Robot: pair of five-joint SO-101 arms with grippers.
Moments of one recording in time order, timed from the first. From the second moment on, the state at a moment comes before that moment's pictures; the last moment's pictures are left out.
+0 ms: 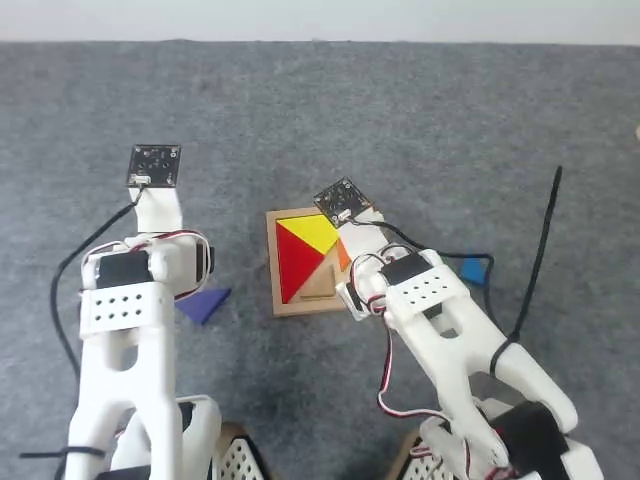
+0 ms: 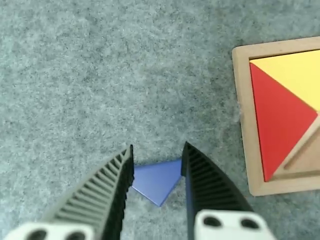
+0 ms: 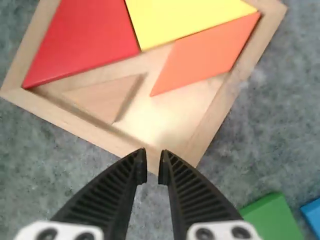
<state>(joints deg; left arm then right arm) -15.3 -36.0 50.9 63.7 -3.2 -31.4 -17.8 49.8 47.2 7.5</state>
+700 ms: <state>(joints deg) -15.2 -36.0 51.3 60.7 -3.2 -41.2 -18.3 49.1 40.7 0.5</state>
